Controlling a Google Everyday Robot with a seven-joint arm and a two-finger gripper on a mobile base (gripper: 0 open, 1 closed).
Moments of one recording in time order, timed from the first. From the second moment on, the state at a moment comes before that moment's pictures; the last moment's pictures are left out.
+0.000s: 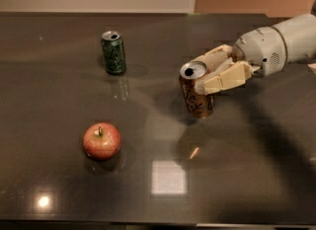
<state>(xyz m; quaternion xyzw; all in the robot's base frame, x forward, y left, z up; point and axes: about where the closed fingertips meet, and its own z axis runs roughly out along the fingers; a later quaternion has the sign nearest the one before) 0.480 -0.091 0.957 -0.58 0.58 0.46 0.35</state>
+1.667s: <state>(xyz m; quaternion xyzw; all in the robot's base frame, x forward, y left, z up) 0.512 -0.123 0.922 -0.51 0.55 0.51 0.42</state>
